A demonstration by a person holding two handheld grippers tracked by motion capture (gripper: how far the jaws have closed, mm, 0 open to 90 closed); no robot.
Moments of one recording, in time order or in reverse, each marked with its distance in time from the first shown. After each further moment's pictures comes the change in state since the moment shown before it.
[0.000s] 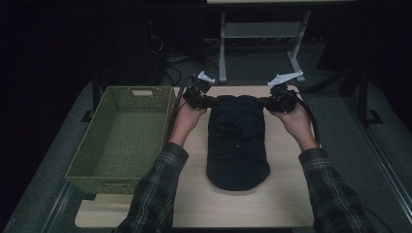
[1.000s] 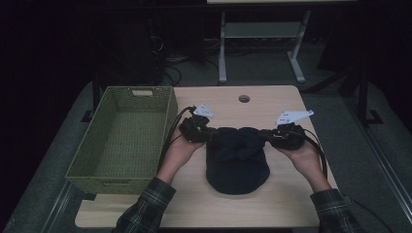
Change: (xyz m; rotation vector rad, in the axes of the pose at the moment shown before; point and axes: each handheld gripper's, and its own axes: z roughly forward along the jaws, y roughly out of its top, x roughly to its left) left arm -0.061 -0.065 -0.025 0.023 -0.136 0.066; right arm 0.059 -0.080 -0.030 -0.046 0.106 -0.048
